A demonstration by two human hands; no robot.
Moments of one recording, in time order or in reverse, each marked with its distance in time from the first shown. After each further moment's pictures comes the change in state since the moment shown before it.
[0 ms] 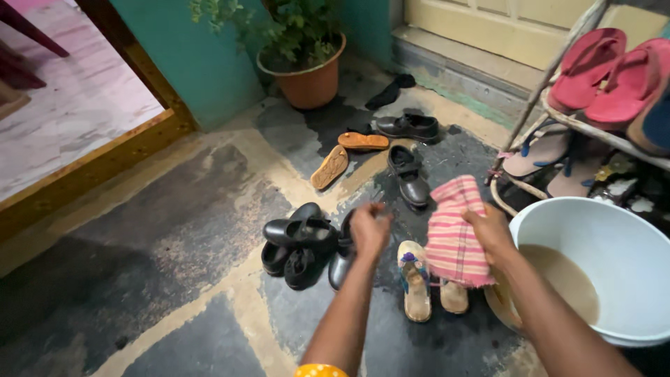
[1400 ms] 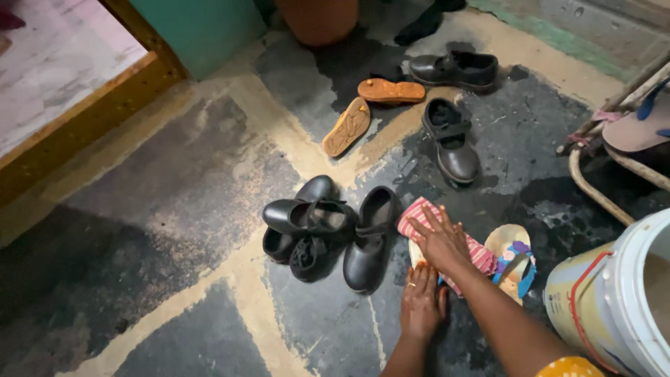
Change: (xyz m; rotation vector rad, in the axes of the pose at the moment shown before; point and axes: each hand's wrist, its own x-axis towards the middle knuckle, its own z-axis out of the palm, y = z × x) left_hand -0.137 -0.171 0.078 0.237 -0.193 0.465; right_hand 0.071 0.179 0.147 -1.283 -0.325 -0.417
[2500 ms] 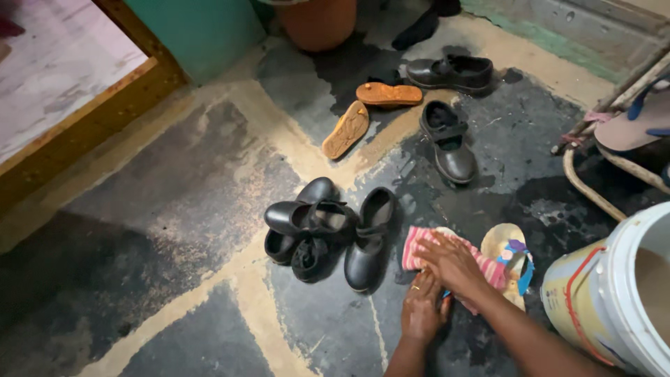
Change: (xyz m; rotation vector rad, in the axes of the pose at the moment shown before) left_hand -0.010 0.003 -0.003 -0.096 -0.067 -0.005; right_hand -0.040 0.028 0.019 0.081 0.073 -0.292
